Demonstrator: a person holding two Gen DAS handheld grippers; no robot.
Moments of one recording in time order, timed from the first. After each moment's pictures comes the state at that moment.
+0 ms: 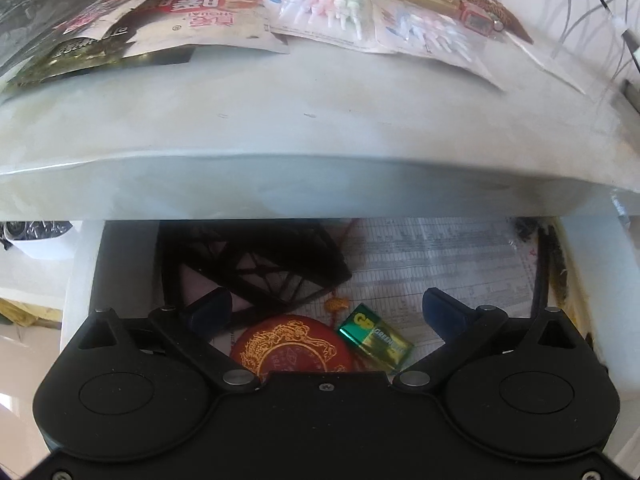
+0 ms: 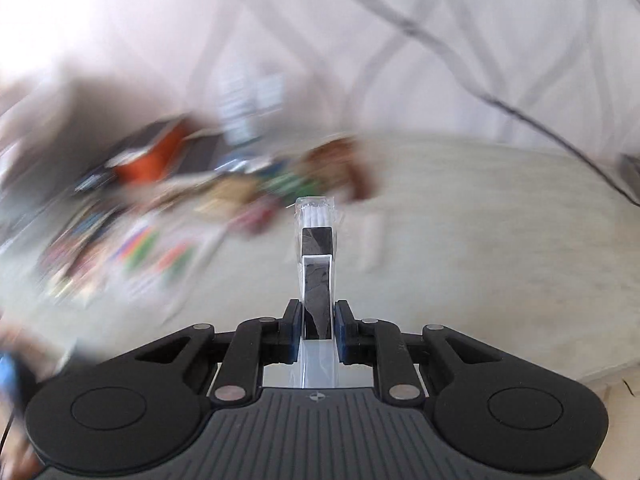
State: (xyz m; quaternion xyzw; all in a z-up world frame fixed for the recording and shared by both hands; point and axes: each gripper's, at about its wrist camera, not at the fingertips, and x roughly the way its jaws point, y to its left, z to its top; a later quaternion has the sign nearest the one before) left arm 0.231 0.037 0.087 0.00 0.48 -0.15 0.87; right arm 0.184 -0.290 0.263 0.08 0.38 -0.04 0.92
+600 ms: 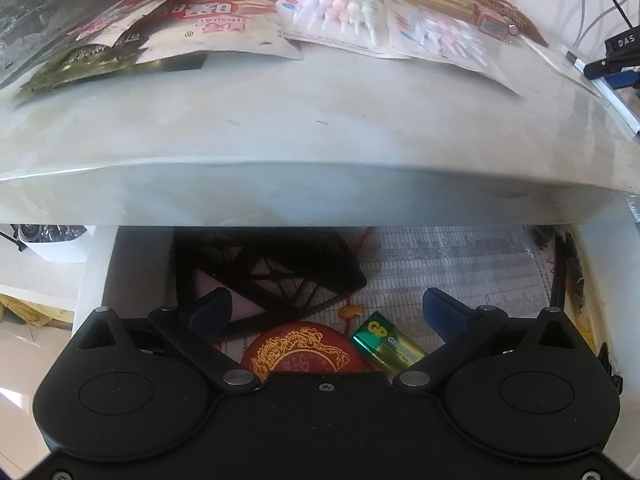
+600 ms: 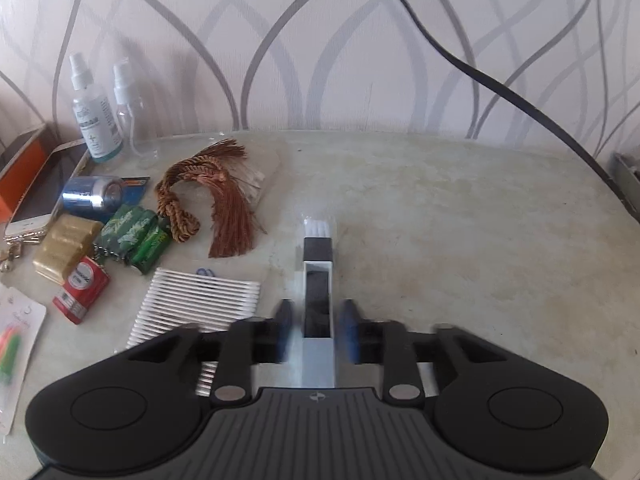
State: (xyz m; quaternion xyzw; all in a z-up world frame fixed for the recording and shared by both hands) left arm 0.233 0.031 0.084 0.02 0.47 -0.13 0.87; right arm 0.277 -0.322 0.192 0.06 0.39 -0.09 0.91
